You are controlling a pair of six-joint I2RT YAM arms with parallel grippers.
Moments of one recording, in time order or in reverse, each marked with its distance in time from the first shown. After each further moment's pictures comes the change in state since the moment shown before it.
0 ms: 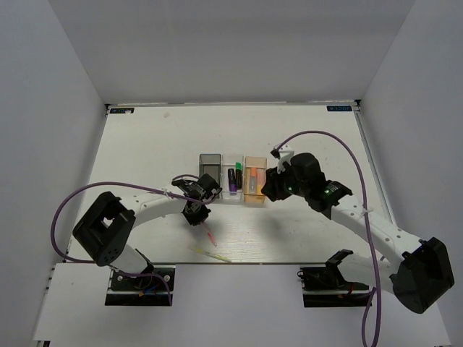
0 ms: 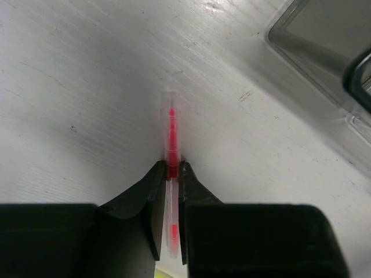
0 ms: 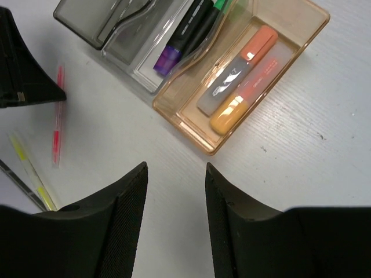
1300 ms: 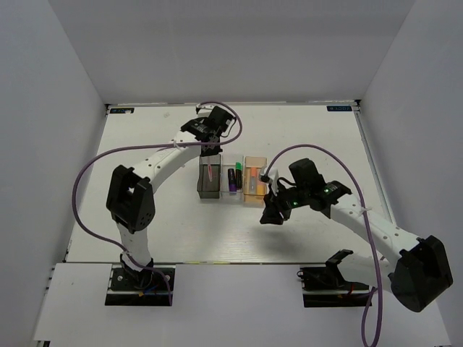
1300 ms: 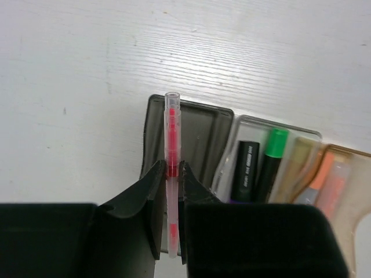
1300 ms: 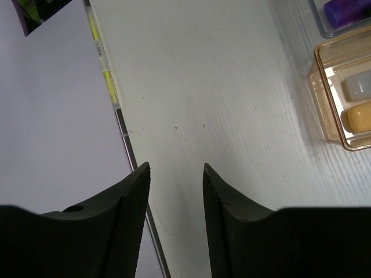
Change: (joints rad) left arm 0.136 0.344 0.845 -0.121 -0.224 0.701; right arm -0.020 0.009 -0.011 -0.239 -0.540 -0.381
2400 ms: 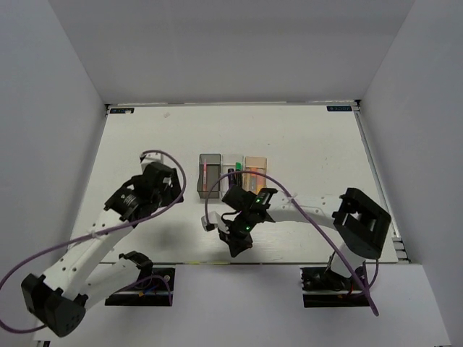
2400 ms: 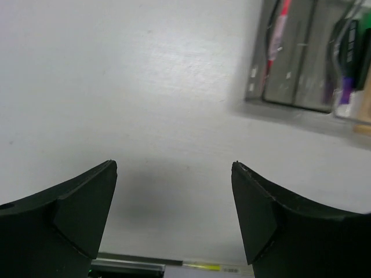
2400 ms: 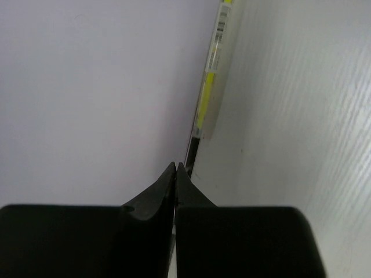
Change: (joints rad) left arm 0.061 -0.907 -0.751 -0.010 0.087 0.055; right arm 0.487 0.499 0.236 -0.056 -0.026 -0.224
